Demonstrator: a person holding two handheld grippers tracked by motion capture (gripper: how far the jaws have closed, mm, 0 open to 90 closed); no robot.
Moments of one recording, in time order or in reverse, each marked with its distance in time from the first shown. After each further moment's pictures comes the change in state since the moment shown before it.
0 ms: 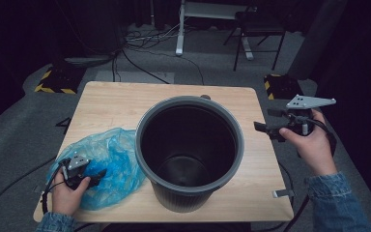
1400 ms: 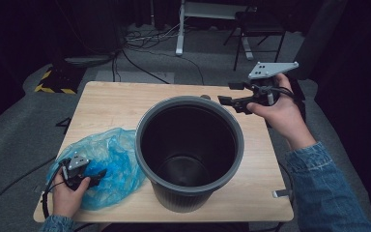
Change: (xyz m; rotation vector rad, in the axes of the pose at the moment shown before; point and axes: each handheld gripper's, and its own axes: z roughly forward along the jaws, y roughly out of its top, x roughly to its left) left arm 0.000 0.000 0.000 0.003 0.002 0.003; right arm 0.046 0.103 0.045 -0.068 0.136 -0.180
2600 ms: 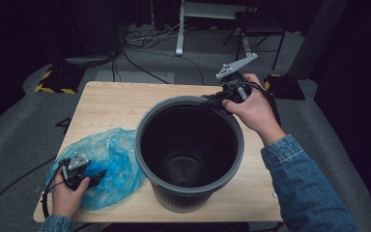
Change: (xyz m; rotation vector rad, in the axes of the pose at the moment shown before) left arm 0.000 0.000 0.000 -0.002 -0.003 -0.002; right arm 0.014 0.022 0.052 0.250 0.172 0.045
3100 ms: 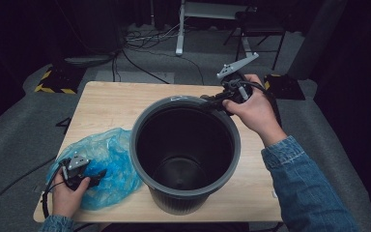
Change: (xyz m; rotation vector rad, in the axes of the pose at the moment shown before) left arm 0.000 0.000 0.000 -0.002 0.000 -0.002; right arm 0.005 0.001 -0.005 0.004 0.034 0.039
